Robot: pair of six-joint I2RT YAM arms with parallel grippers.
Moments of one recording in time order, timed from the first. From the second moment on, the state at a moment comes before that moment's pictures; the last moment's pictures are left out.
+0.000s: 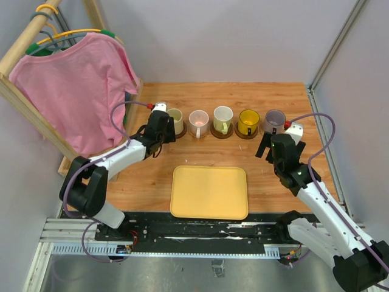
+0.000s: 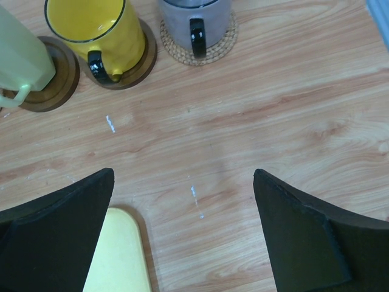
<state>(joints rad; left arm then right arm) -0.47 1.55 0.93 -0.04 -0.31 -0.38 0.40 0.85 0.69 -0.46 0.52 0.45</state>
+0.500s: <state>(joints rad) -0.47 1.10 0.72 -0.09 -0.36 -0.45 0.22 0.72 0.69 -0.50 0.62 0.43</state>
